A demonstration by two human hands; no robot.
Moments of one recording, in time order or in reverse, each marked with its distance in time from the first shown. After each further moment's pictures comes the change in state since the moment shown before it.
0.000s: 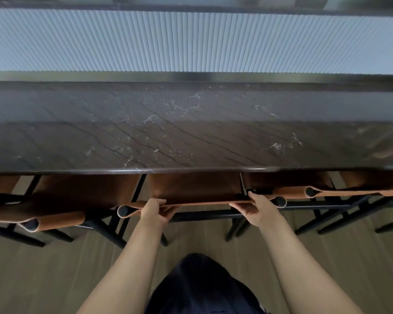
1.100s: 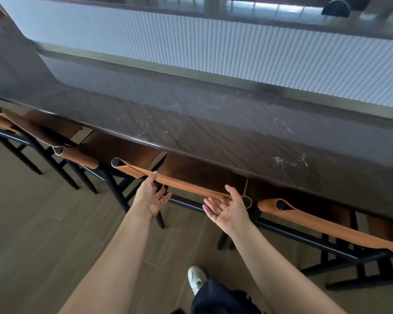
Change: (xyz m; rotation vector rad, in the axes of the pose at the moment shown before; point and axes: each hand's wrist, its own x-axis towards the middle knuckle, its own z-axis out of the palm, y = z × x) left_hand -0.079 -0.104 0.028 -0.252 0.008 0.303; right_hand -0.035 -0.034 -0.048 -0.292 -0.437 0.279
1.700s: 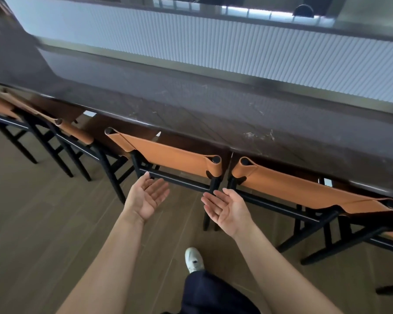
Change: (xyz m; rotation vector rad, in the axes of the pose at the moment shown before) left_hand -0.118 -0.105 -0.061 -0.082 -0.194 0.016; right_hand -0.105 0.026 -0.134 -0.152 -0.159 -0.071
